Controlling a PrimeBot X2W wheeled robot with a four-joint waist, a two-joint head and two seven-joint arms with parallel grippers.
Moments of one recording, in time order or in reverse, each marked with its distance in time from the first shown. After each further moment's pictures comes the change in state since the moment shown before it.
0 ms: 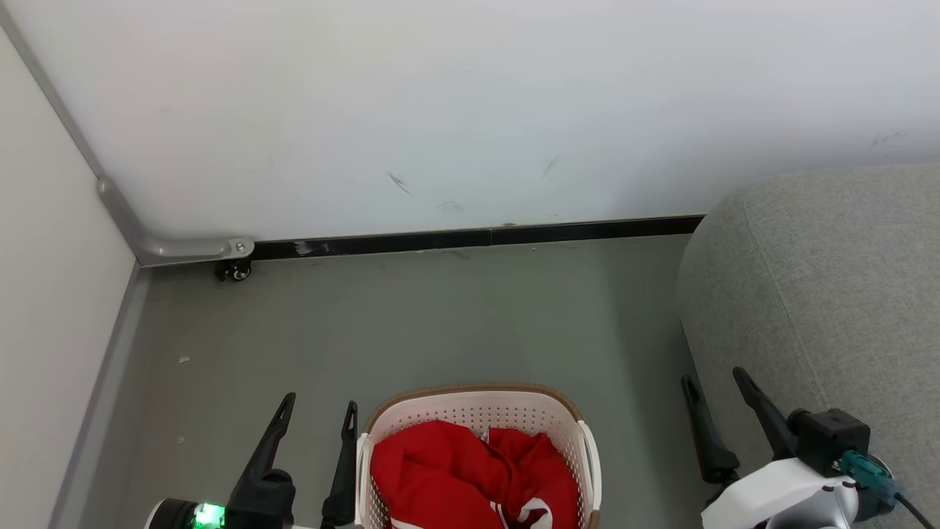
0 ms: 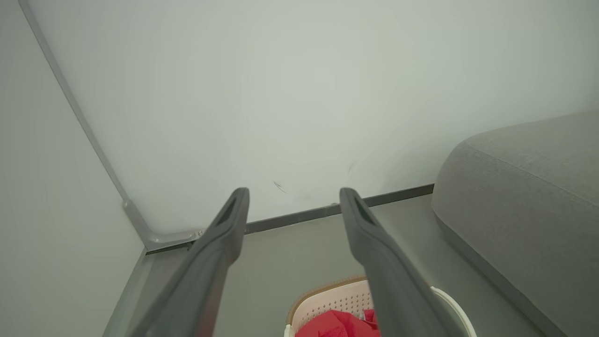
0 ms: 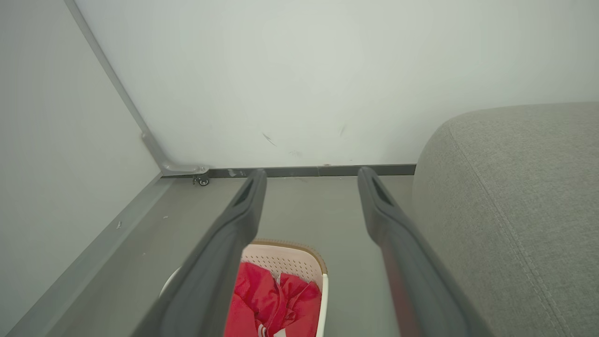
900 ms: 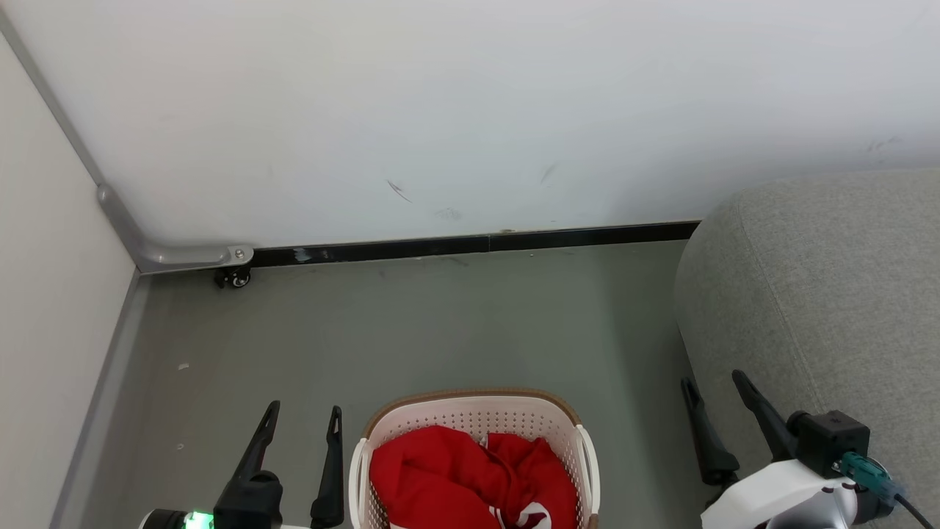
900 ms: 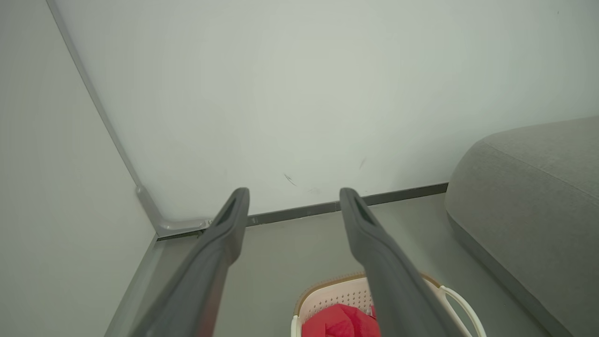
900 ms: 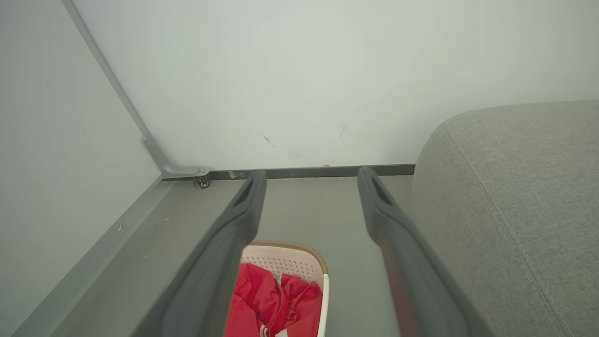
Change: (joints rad) left arm 0.000 -0.010 0.028 0.044 -0.018 0.025 0.000; right arm 0.001 0.000 0.002 0.012 0.011 0.000 0.000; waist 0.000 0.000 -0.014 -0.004
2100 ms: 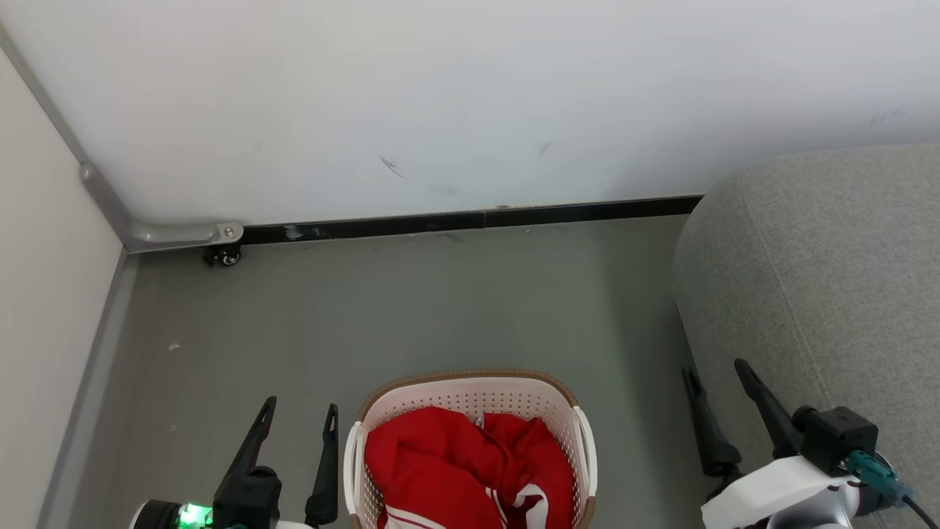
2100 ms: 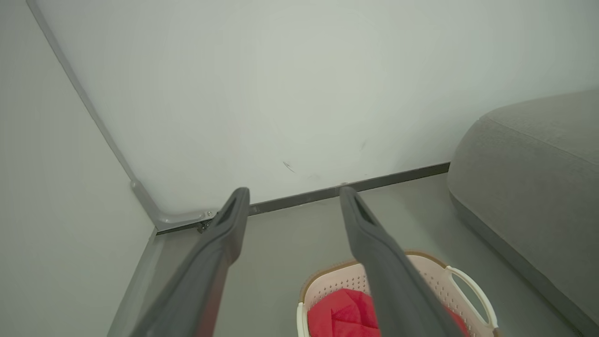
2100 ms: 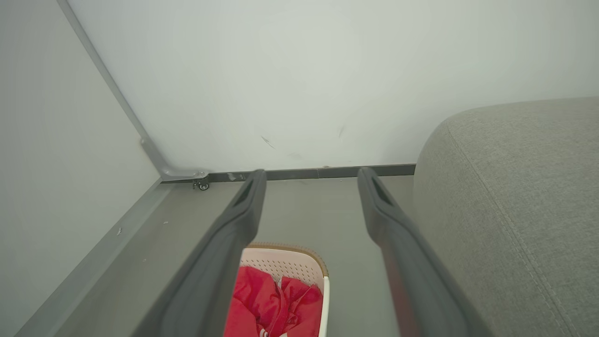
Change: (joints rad) left arm -0.012 0.028 -0.004 0.015 0.012 -0.002 0.000; right arm 0.000 0.000 0.003 -0.029 0.007 0.000 -0.018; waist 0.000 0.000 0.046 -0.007
